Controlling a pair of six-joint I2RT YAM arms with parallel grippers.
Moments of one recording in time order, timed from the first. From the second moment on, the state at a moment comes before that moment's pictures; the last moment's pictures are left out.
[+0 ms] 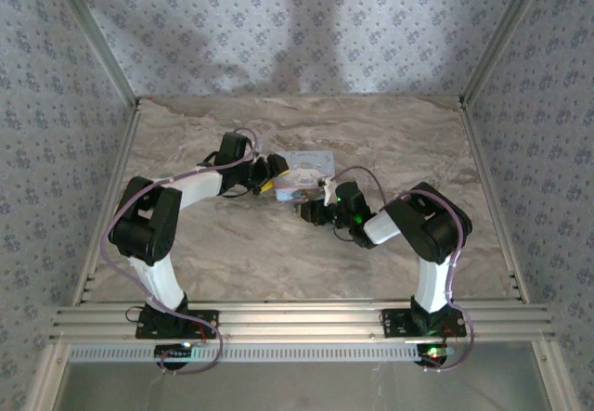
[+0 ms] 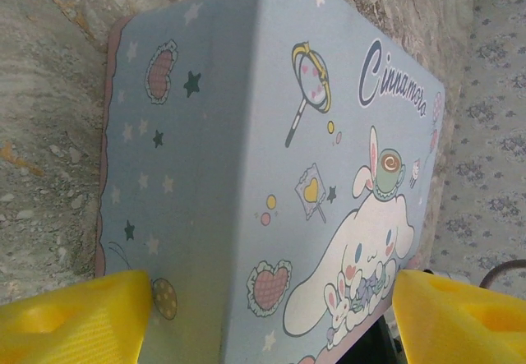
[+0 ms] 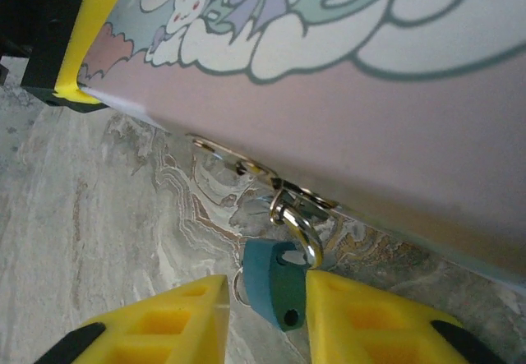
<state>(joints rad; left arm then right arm) -0.40 1.80 1.05 -0.03 0.55 -0.91 0.61 1.87 0.59 0.81 -0.37 0.53</state>
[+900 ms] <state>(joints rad) -0.41 1.80 1.00 -0.01 0.53 -0.91 0.55 1.85 0.50 0.91 -0.37 0.71</state>
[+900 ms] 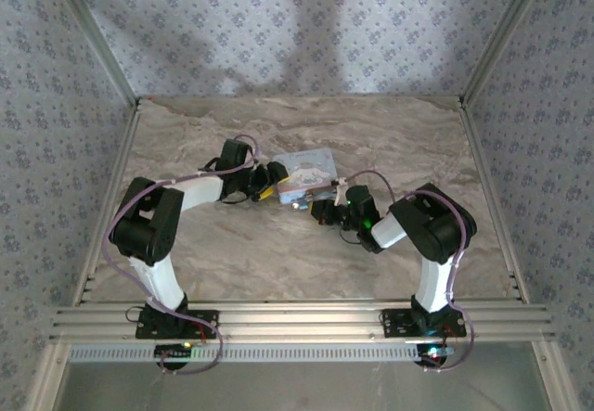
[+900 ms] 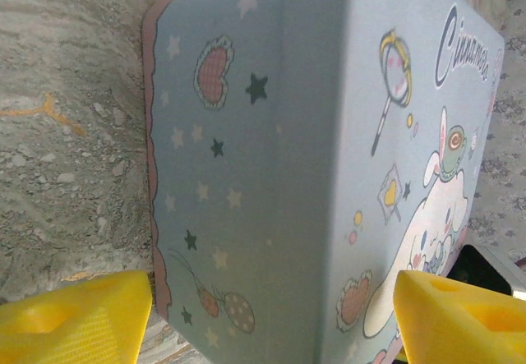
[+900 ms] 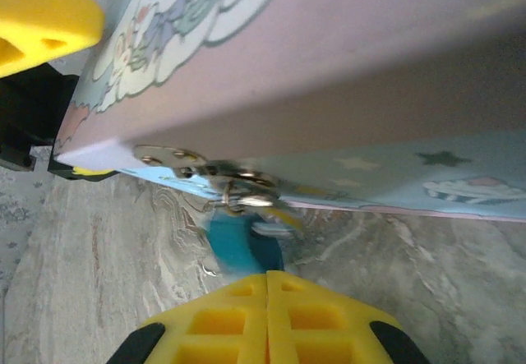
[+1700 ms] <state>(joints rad) -0.41 1.80 0.99 -0.01 0.53 -0.91 0.49 1.79 0.43 0.92 -0.41 0.67</state>
